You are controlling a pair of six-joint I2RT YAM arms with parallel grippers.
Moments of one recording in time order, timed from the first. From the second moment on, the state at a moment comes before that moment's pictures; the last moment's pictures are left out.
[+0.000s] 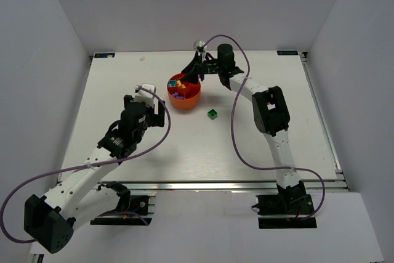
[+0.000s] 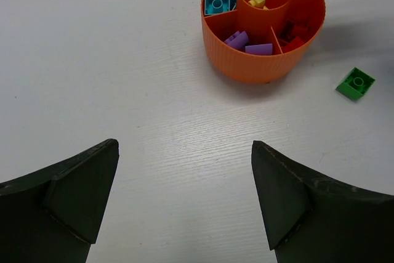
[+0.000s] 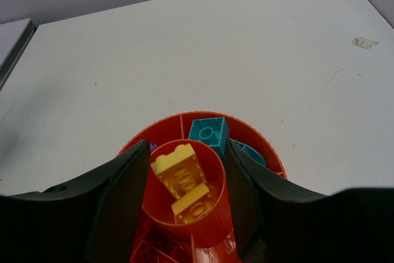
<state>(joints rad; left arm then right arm) -0.56 0.92 0.71 -0.16 -0.40 -0.07 0.45 2.43 1.95 0.41 -1.12 0.07</state>
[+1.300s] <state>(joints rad) -0.82 2.23 1.81 -0.50 -0.16 -0.06 -0.16 1.19 1.01 -0.43 -1.06 -0.15</state>
